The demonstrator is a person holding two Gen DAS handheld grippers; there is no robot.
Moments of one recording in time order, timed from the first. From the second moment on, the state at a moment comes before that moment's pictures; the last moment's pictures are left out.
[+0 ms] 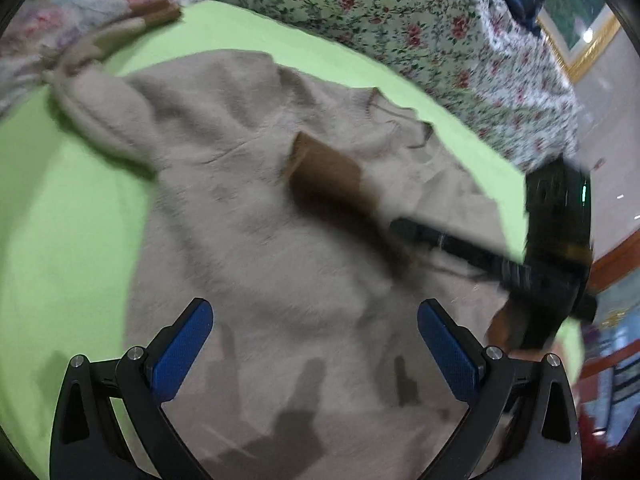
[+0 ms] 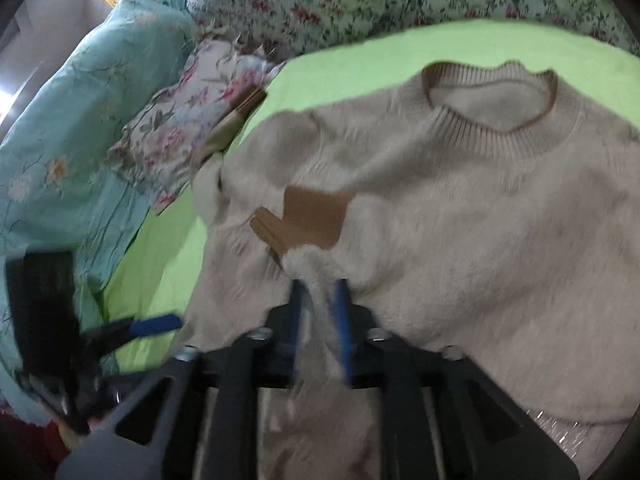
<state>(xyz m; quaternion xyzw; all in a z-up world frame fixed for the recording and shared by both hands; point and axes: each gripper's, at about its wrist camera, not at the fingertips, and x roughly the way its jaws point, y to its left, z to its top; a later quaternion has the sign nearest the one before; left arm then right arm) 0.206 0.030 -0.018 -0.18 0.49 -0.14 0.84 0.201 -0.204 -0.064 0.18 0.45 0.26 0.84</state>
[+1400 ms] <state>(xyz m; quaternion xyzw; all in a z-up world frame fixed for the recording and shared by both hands) 0.301 0.033 -0.025 -0.15 0.45 -0.12 0.87 0.157 -0.402 -0.066 0.24 0.43 -0.04 0.87</state>
